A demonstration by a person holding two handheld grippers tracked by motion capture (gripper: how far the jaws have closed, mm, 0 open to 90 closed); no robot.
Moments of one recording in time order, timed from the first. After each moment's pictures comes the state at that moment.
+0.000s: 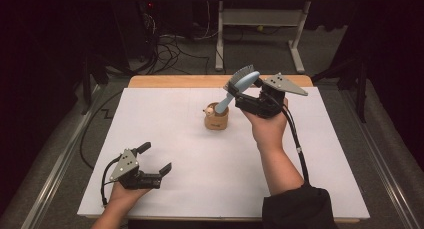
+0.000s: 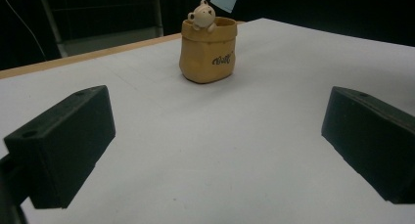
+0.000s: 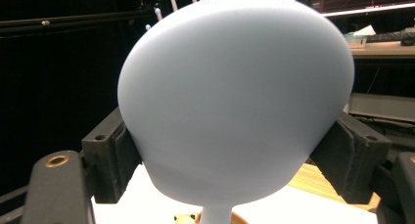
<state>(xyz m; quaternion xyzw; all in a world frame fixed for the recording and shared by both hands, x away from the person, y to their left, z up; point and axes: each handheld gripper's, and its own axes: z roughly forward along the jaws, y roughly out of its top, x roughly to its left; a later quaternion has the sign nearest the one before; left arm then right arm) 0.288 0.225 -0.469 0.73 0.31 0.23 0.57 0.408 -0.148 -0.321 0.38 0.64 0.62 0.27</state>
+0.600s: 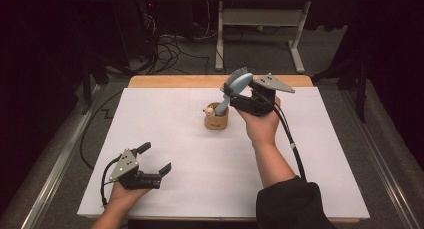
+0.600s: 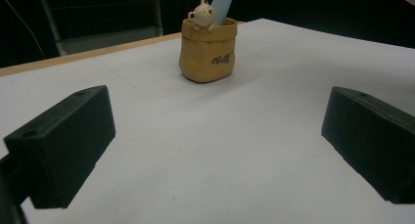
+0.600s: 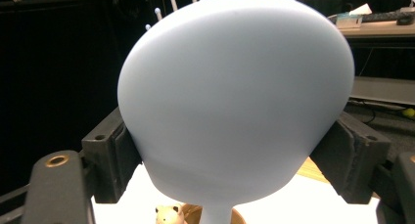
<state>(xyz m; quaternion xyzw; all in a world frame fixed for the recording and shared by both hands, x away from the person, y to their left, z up) 0.289 0.226 -0.469 0.73 0.31 0.23 0.57 0.430 -0.137 -0.342 0.39 0.65 0.59 0.27</state>
